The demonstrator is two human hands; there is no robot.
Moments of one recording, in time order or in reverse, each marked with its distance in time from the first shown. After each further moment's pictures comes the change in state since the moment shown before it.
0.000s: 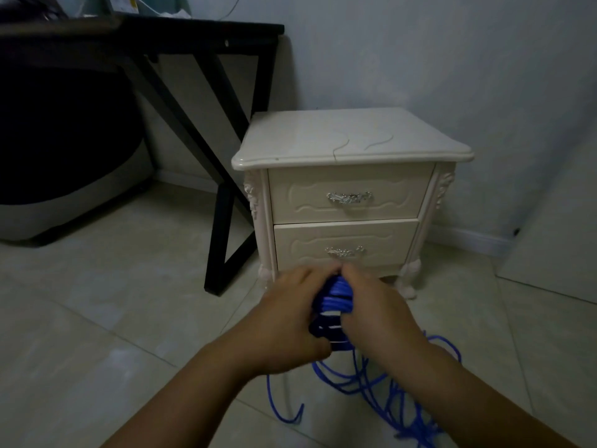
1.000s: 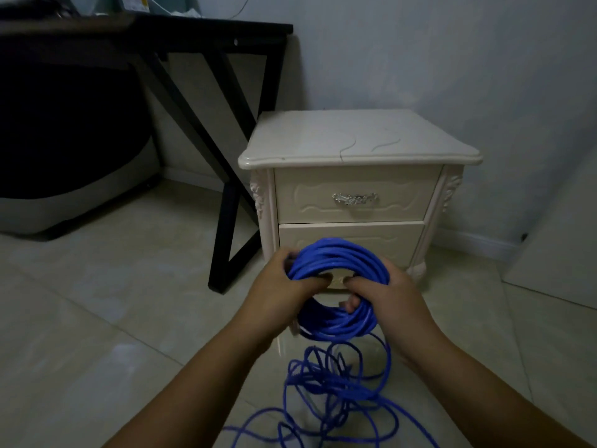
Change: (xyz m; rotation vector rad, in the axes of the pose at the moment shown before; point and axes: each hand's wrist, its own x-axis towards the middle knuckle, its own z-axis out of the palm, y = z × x) left_hand 0.015 0.000 -0.002 -0.678 0.312 -0.397; right_hand 0.008 0.011 -0.004 0.933 0.090 0.135
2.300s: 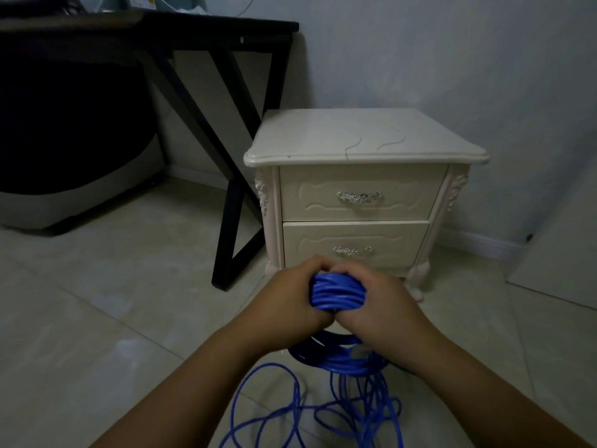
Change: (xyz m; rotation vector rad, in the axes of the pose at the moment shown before) left_hand -0.007 -0.002 -0.008 0.472 -0.225 0.303; right_hand -0.012 -0.011 0.004 -0.615 -0.211 -0.230
